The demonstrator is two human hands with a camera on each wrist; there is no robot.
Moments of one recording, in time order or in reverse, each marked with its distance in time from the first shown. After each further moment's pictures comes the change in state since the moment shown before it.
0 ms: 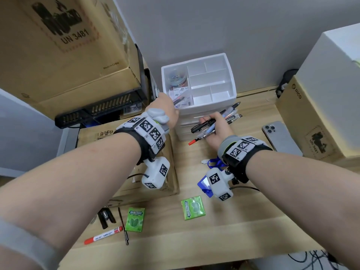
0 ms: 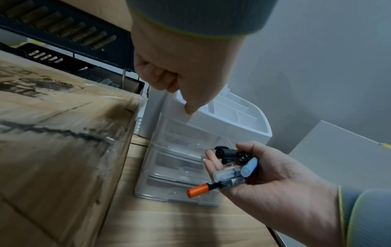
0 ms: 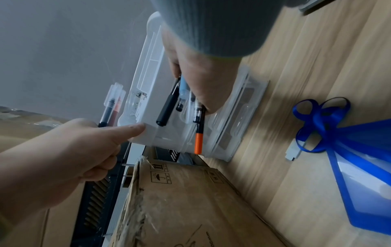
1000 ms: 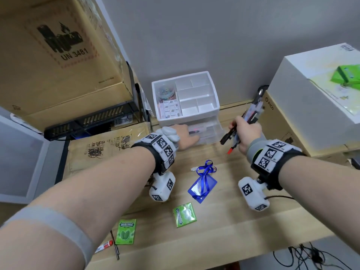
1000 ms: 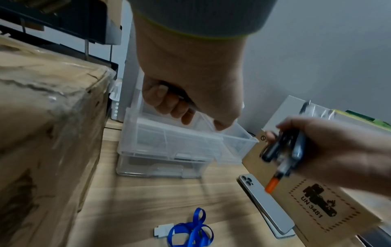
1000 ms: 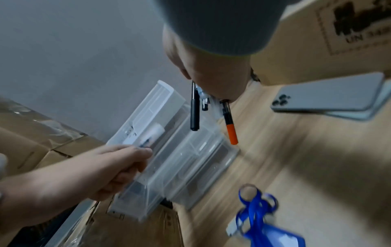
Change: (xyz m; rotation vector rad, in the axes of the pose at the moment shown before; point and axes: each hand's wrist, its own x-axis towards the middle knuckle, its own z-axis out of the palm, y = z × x) left_hand -0.028 0.040 0.033 -0.029 -0.222 0.387; right_hand -0.060 -0.072 -0.058 -0.396 0.326 -0.470
